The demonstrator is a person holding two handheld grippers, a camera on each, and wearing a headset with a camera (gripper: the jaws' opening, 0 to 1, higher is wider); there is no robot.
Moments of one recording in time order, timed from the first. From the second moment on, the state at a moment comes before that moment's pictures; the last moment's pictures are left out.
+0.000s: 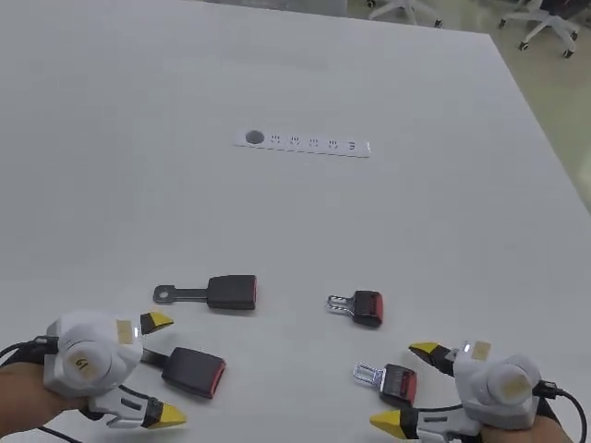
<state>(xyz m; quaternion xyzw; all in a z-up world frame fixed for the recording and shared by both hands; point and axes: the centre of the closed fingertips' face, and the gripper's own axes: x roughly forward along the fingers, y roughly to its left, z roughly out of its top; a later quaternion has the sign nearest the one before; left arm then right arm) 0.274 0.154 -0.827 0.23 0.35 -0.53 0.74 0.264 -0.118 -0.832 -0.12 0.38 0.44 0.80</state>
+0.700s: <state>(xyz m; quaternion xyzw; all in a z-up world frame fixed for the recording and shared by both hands) 0.277 0.147 -0.842 0.28 0.35 -0.57 0.69 0.258 -0.129 -0.842 -0.18 0.40 0.48 0.76</state>
